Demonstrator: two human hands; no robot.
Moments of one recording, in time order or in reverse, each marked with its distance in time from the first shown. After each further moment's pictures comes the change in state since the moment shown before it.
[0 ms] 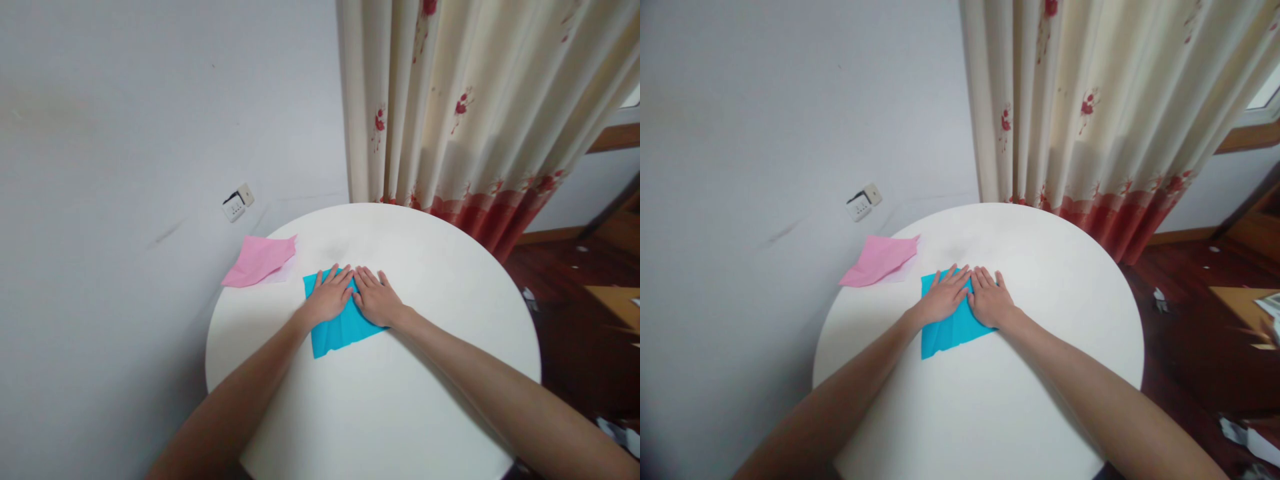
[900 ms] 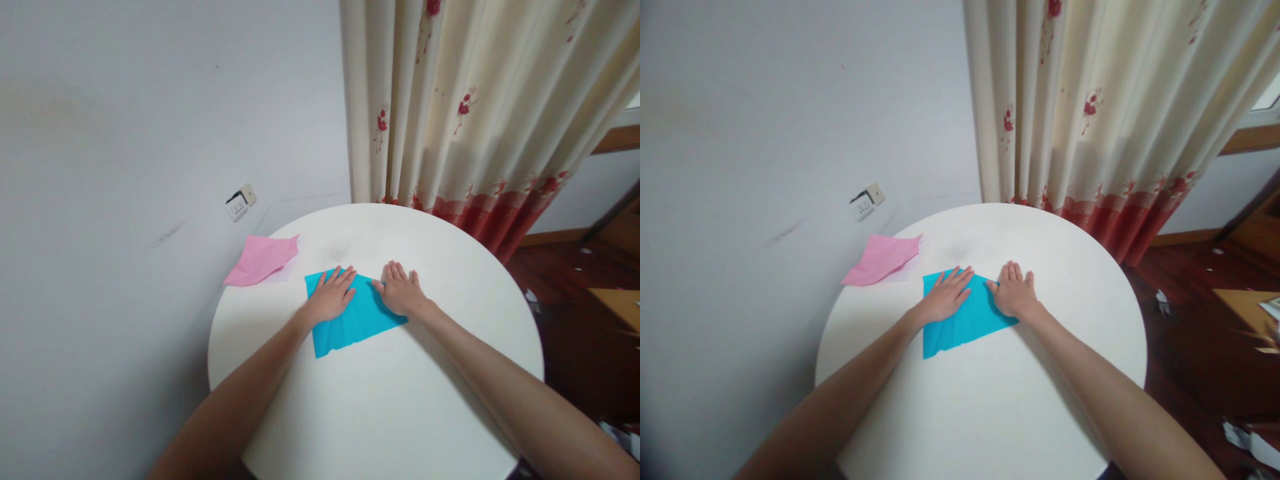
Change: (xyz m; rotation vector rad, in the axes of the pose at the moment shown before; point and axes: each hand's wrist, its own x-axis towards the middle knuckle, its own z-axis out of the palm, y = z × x) left_hand -0.002 0.000 -0.004 -0.027 -0.054 0.021; right_hand -0.004 0.031 -0.022 0.074 -0.134 0.413
